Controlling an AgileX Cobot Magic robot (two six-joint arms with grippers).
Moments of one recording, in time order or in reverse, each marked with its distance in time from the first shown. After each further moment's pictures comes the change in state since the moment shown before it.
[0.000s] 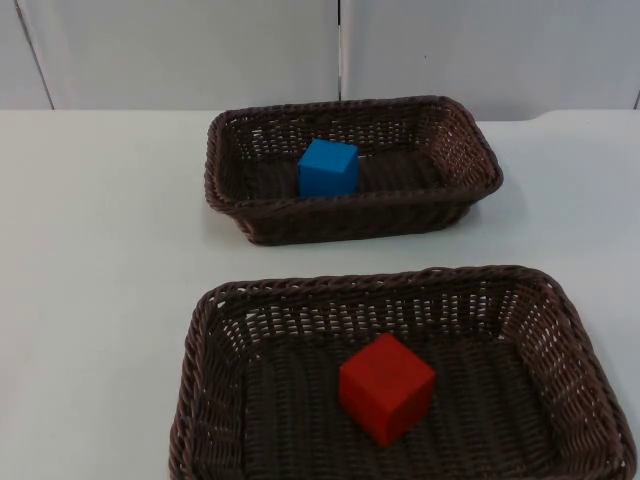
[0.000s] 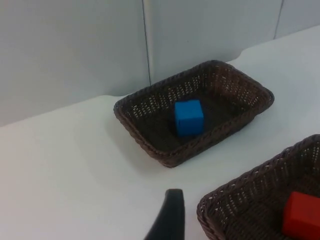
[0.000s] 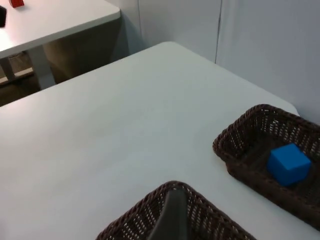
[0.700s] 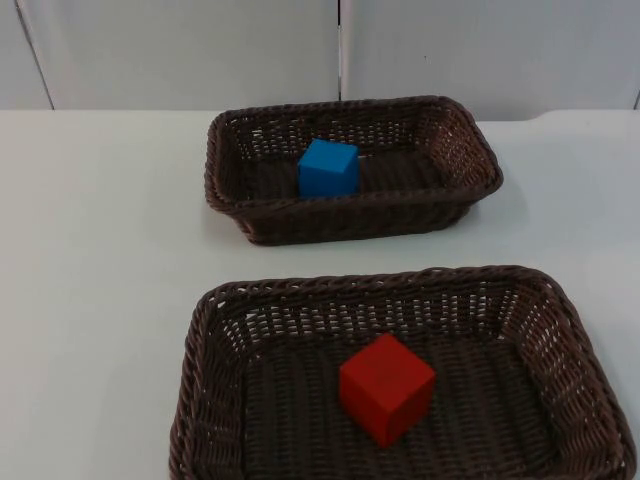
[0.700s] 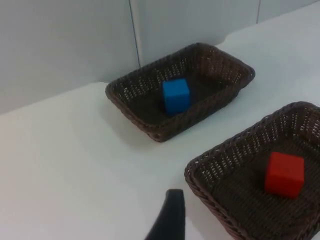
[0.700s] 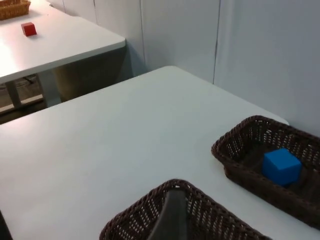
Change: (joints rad) right arm 0.000 -0.315 0.160 0.000 0.060 -0.002; left arm 0.000 -0.265 0.000 0.012 0.258 0.002
